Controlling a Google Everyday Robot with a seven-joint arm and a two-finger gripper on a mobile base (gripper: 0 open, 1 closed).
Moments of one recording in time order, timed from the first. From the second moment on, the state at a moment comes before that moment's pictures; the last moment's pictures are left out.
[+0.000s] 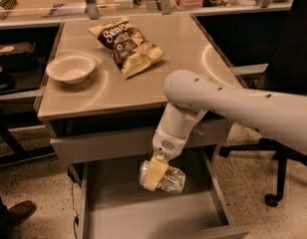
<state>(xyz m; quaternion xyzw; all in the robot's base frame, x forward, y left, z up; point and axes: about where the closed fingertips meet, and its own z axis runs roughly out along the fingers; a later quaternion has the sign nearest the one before) 0.435 -0.010 0.676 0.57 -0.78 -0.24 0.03</state>
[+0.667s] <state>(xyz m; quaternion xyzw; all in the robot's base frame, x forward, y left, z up) 0.432 0.016 0.624 0.56 -0.78 -0.29 0.03</state>
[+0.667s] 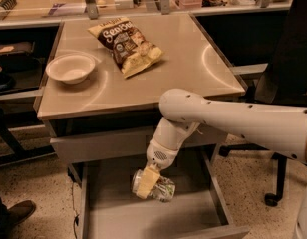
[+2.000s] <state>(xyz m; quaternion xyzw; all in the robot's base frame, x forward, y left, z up) 0.429 0.021 0.513 0.41 -0.85 -0.33 -0.03</state>
